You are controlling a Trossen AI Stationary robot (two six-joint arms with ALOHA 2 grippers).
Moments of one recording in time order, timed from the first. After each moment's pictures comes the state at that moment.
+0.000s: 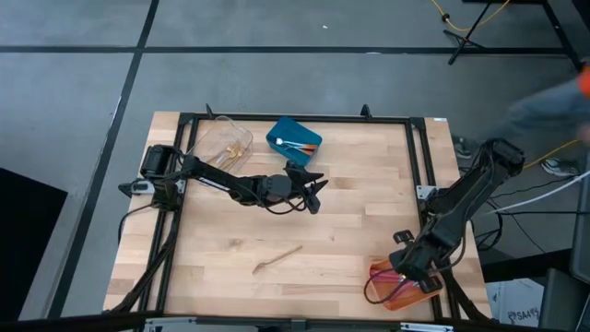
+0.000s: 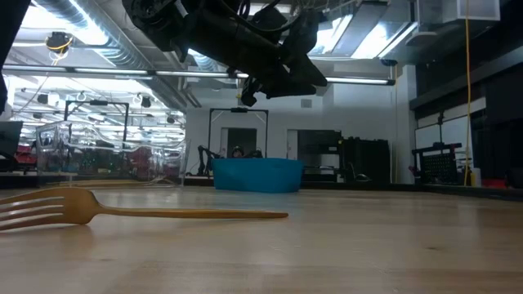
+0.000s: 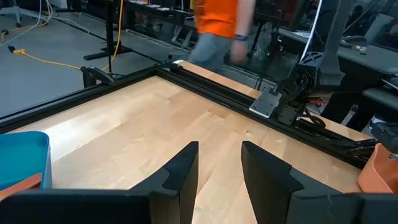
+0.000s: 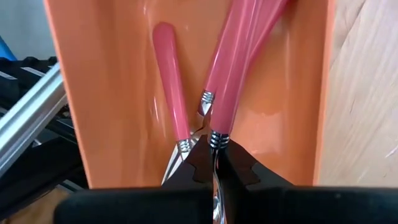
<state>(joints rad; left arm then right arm) -0.06 1.86 1.04 0.61 -0.53 -0.34 0.89 1.27 0.80 -0.82 -0.26 0.63</state>
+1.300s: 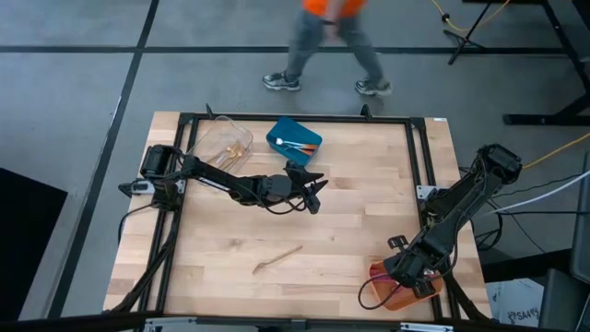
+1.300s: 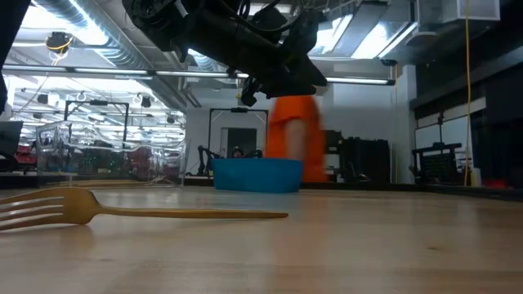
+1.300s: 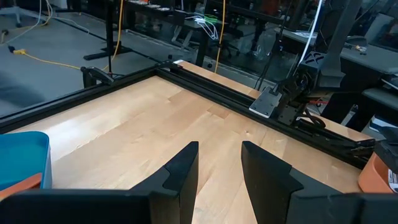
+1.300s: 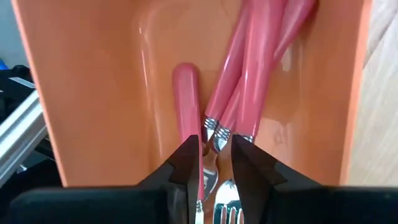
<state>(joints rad) -0.06 1.86 1.04 0.61 -0.53 -0.34 0.89 1.37 0.80 -0.72 -0.25 0.62</state>
